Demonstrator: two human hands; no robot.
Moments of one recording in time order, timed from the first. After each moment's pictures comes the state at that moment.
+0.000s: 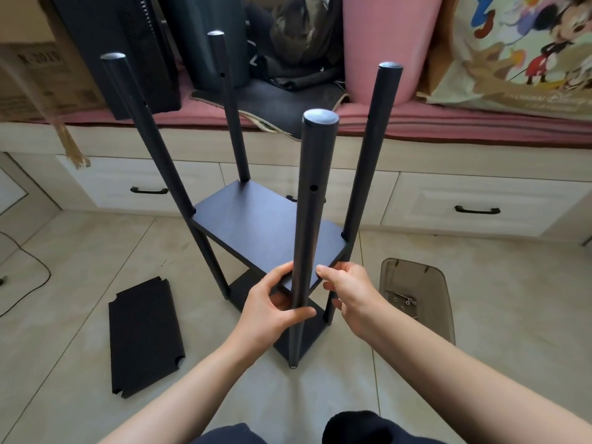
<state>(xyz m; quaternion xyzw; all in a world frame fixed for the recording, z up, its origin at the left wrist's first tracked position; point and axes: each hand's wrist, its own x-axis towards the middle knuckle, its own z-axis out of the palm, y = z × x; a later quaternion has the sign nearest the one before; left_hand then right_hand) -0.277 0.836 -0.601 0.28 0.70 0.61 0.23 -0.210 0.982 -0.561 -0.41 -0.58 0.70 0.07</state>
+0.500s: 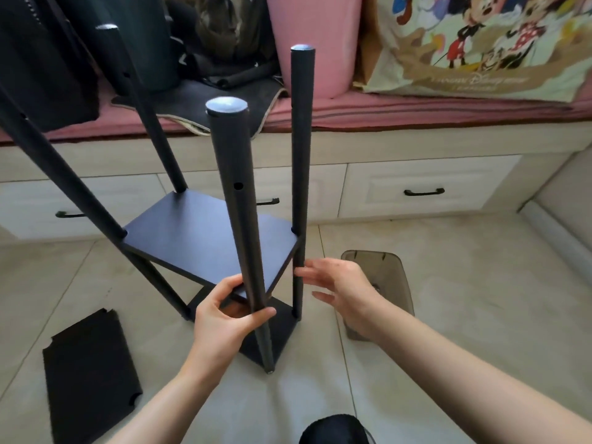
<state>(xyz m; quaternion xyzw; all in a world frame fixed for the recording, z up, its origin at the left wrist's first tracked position) -0.275 0.861 -0.604 0.23 0.68 0.66 0.20 -0.176 1.047 -0.583 -0.37 -0.58 0.72 0.09</state>
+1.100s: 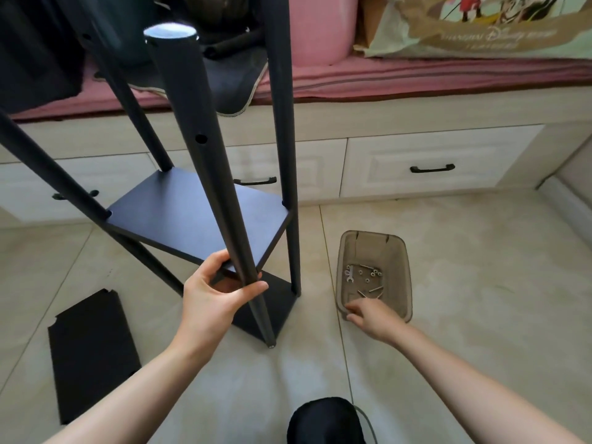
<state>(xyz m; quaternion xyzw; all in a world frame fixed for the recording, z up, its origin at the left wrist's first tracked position) -0.266 0.883 -0.596 0.23 0.68 0.67 0.18 -0.103 1.122 -0.742 -0.30 -0.89 0.28 -0.18</state>
